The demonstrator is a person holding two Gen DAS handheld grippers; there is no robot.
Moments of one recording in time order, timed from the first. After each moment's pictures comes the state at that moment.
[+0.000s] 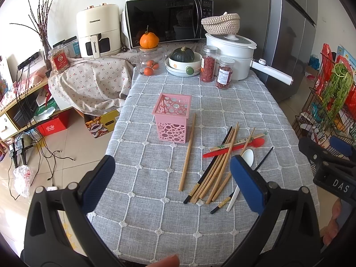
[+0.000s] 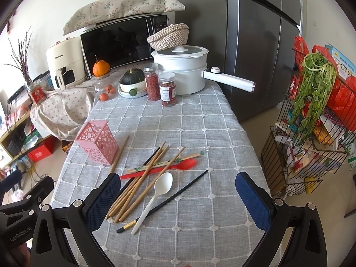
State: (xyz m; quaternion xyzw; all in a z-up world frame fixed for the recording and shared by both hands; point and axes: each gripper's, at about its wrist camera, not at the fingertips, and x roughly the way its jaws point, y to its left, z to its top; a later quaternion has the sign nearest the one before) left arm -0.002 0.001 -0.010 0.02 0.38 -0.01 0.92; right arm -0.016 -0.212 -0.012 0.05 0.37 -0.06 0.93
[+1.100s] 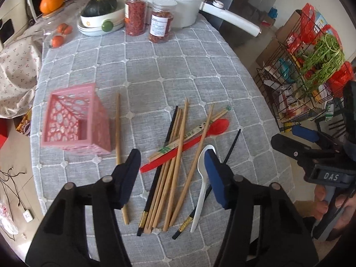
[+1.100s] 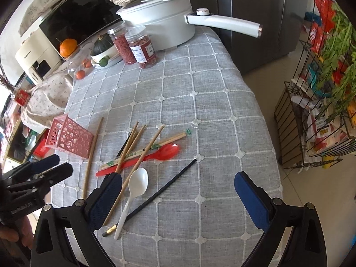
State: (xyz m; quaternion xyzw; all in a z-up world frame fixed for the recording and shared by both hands) left arm 0.137 -0.081 -0.071 0.04 0.56 -0.22 0.80; right arm 0.083 -0.292 -0.068 0.14 0.53 -0.03 0.84
